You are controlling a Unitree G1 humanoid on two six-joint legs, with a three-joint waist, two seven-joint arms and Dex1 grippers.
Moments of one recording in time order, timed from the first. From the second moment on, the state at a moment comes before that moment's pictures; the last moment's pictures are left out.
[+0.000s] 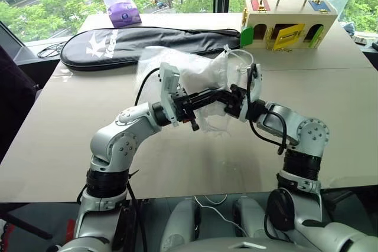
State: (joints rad) left arm -0.45 0.40 0.04 -0.30 -0.80 0.74 -0.75; right arm -0.63 0.15 -0.35 -0.08 1.36 1.23 -0.29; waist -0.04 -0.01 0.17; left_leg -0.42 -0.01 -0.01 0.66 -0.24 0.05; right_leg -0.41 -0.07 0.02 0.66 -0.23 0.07
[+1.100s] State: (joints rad) left arm -0.48 0.42 0.05 -0.22 -0.71 0.62 -0.80; right arm -0.48 0.02 -0.16 -0.13 1.40 1.08 -0.16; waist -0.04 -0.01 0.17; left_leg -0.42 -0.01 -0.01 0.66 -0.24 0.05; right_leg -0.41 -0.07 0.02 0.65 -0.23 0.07
